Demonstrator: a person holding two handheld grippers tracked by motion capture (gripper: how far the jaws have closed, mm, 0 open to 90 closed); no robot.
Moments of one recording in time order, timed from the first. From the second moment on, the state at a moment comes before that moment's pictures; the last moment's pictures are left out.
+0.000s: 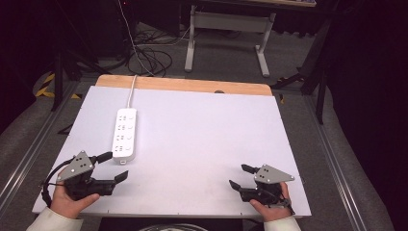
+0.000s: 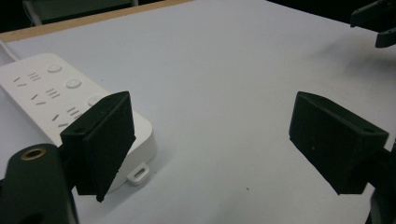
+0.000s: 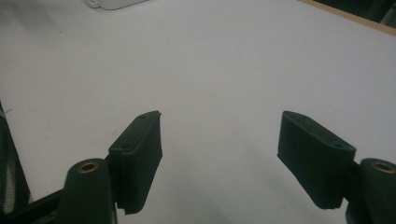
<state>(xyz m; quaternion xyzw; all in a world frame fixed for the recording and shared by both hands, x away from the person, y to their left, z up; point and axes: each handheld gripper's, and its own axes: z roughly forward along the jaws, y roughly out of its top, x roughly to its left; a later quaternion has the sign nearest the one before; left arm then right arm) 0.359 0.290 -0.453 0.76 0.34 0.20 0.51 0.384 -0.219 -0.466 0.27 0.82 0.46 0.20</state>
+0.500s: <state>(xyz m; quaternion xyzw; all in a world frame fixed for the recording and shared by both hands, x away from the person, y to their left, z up) 0.353 0.301 -0.477 0.78 0.36 0.20 0.48 0.384 -0.219 -0.467 0.27 0.82 0.46 0.20</state>
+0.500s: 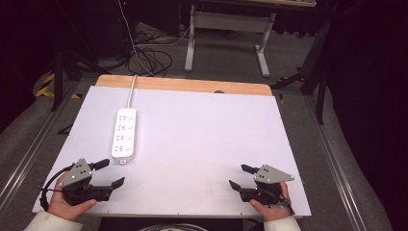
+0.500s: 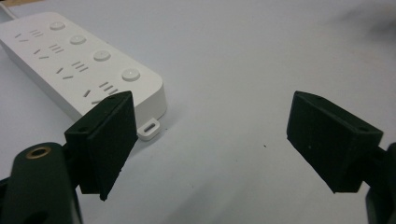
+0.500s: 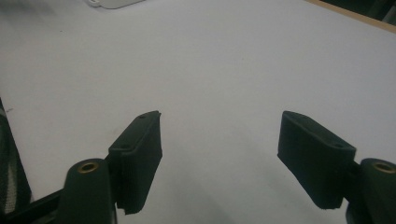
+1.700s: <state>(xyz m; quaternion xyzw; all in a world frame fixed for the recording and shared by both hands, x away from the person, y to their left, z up) 0.348 0.304 -0.471 0.76 0.37 0.22 0.49 0.385 -0.219 -0.467 0.27 0.82 0.46 0.19</state>
